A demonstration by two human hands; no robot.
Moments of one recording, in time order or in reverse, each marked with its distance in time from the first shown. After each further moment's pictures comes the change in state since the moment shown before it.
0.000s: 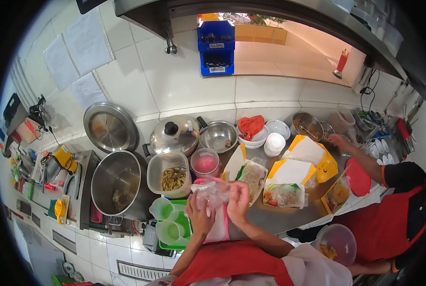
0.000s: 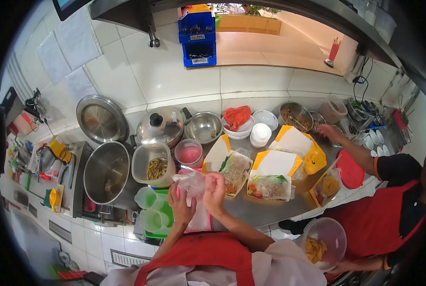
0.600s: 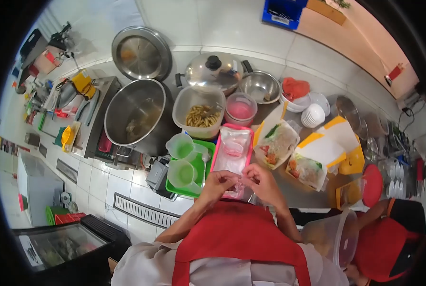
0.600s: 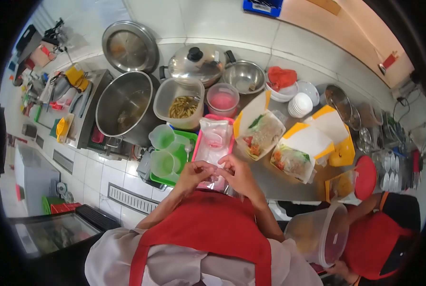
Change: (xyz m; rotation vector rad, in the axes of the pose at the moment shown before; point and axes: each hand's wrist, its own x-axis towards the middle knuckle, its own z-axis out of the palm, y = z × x) left_hand -0.043 0.004 -0.056 -1.314 -0.539 -0.798; right_hand -0.021 -0.065 -0.049 -0.422 -0.939 0.492
